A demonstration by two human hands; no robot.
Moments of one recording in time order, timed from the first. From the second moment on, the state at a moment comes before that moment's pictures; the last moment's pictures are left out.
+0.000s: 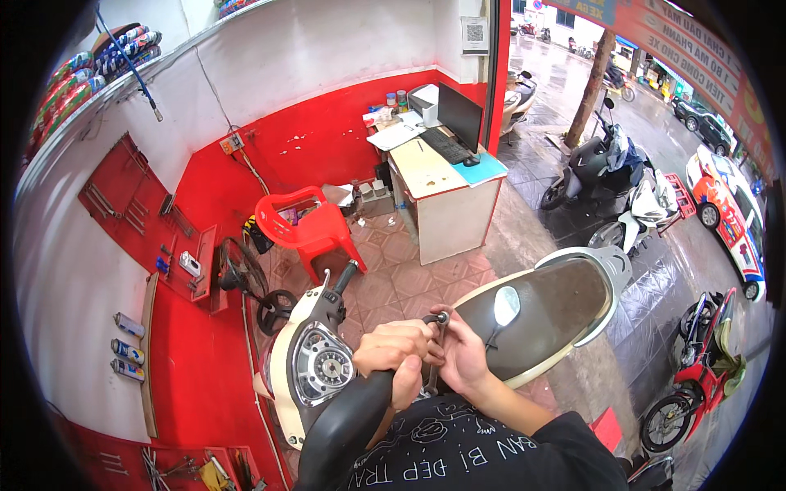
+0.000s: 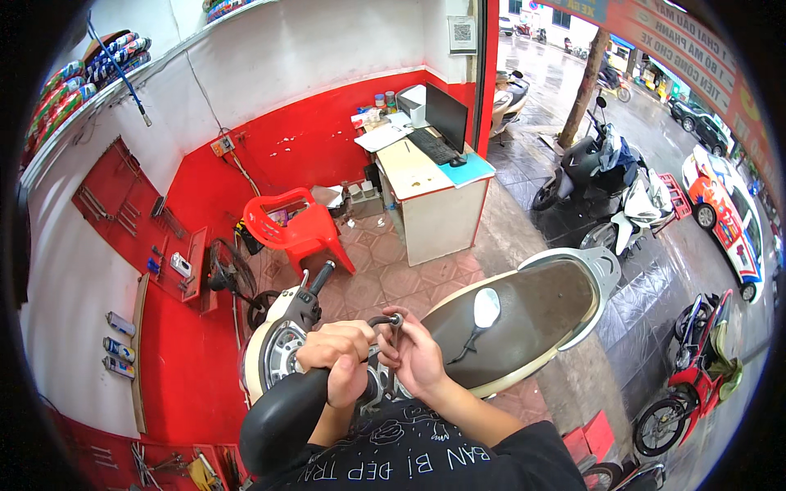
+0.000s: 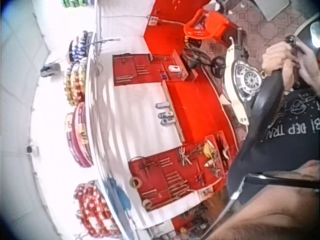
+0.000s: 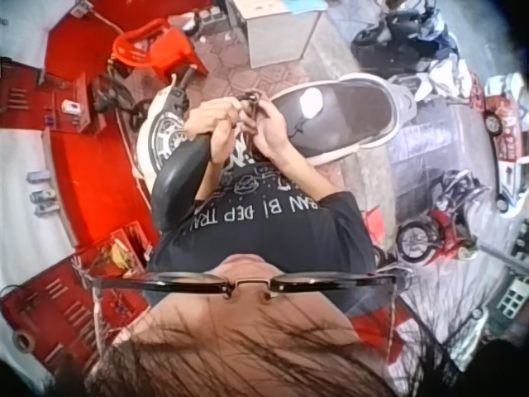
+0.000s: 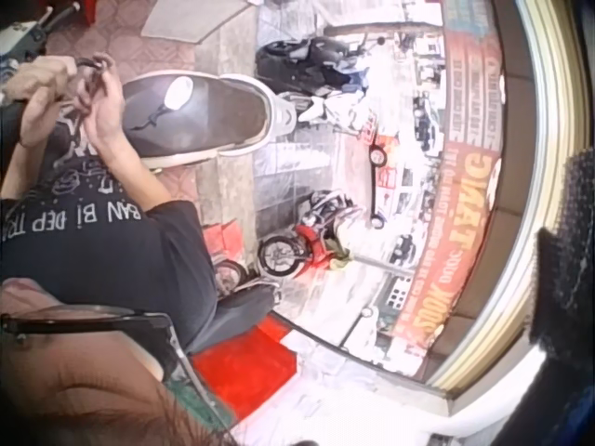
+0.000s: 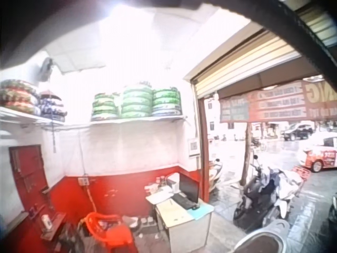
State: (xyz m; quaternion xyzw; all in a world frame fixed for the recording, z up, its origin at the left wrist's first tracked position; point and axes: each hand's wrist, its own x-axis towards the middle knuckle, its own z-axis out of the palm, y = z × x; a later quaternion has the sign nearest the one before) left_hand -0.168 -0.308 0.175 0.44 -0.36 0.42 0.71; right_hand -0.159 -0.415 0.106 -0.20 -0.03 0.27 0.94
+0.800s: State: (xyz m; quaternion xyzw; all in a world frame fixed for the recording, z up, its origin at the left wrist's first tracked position) left_hand -0.156 -0.292 0.140 0.68 -0.31 0.21 0.62; right_hand -0.137 -0.451 0.099 -0.87 -0.40 -0.04 0.28
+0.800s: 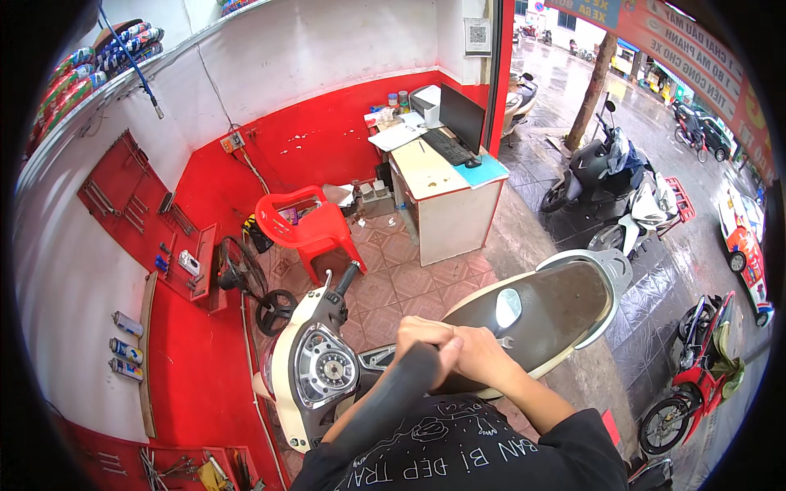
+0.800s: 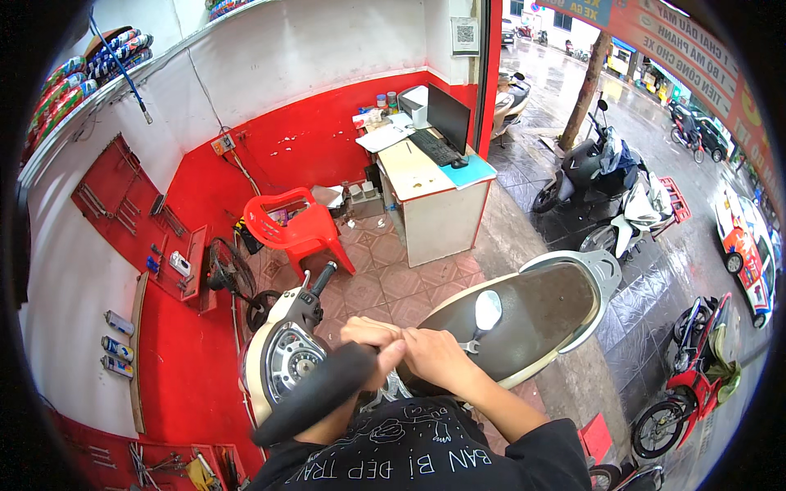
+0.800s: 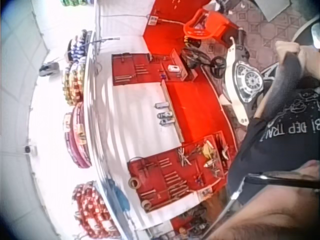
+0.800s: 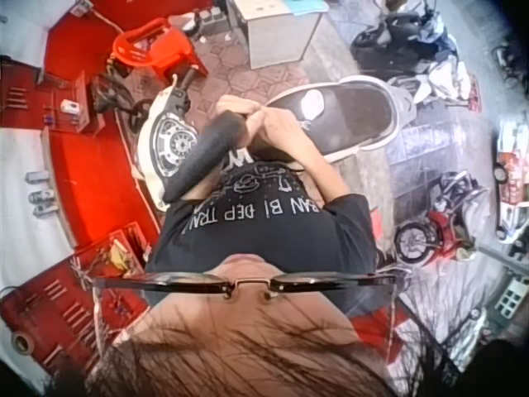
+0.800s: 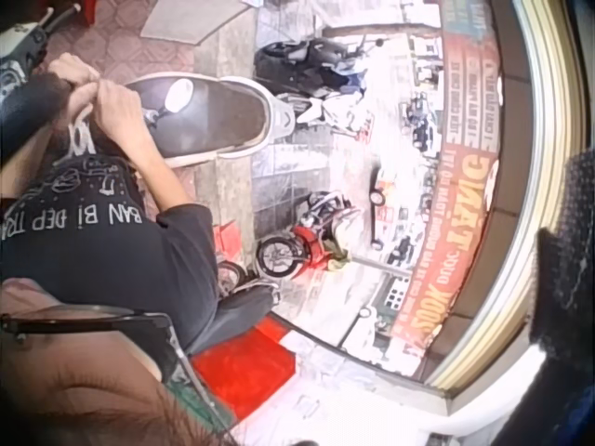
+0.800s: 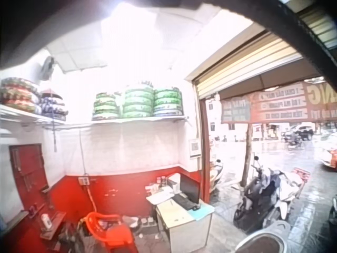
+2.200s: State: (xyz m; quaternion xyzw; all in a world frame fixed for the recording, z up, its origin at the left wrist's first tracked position) left_hand -0.150 -0.294 0.147 0.67 -0.38 0.28 0.57; right_hand -0.135 -0.442 0.080 -0.68 -0.23 0.18 0.67
